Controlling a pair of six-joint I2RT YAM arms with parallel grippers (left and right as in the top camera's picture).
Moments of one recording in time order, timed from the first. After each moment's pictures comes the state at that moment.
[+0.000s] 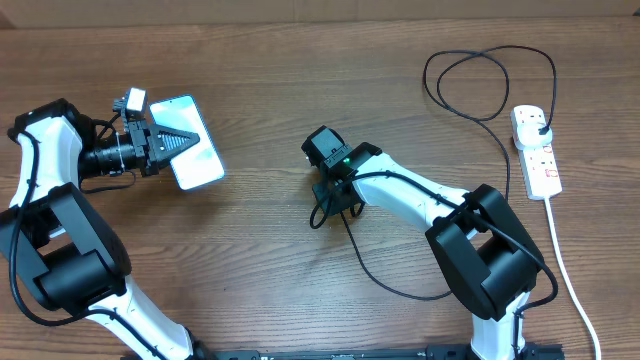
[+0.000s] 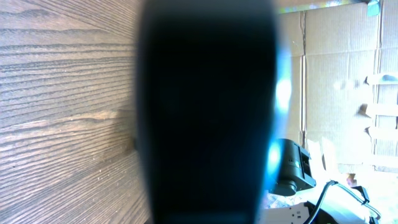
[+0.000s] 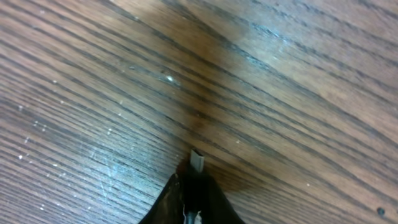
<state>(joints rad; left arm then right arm) 0.45 2.03 1.56 -1.52 1.29 0.58 0.68 2.03 1.34 -0.70 0.04 0.22</state>
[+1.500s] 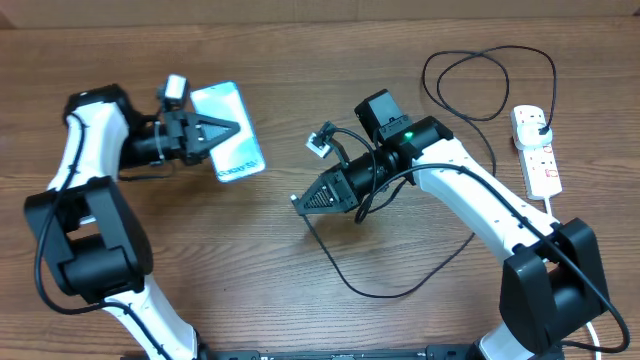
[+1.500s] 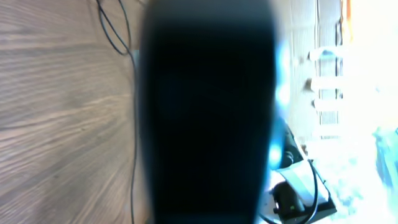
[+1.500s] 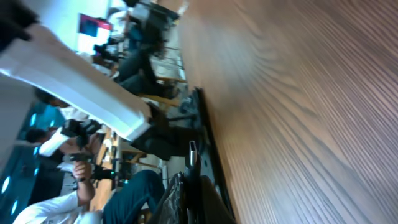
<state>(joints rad) 0.25 2.03 1.56 -1.69 1.52 0.75 0.50 1.78 1.35 -0.83 -1.19 -0.12</state>
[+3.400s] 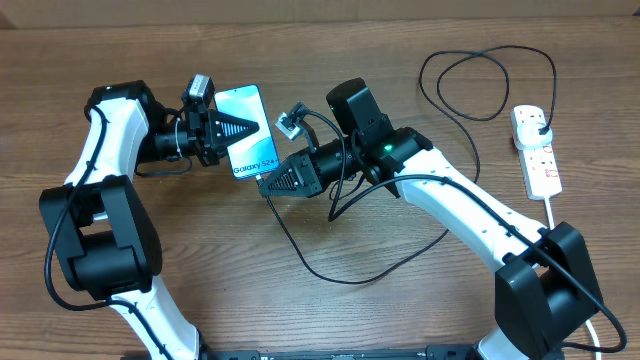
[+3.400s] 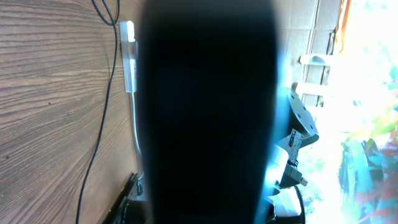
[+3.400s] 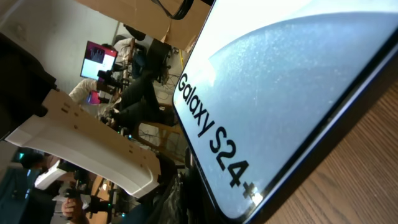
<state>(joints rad) 0.16 2.03 1.56 -1.62 1.54 0.50 0.60 1.78 1.35 -0.35 -1.11 0.34</state>
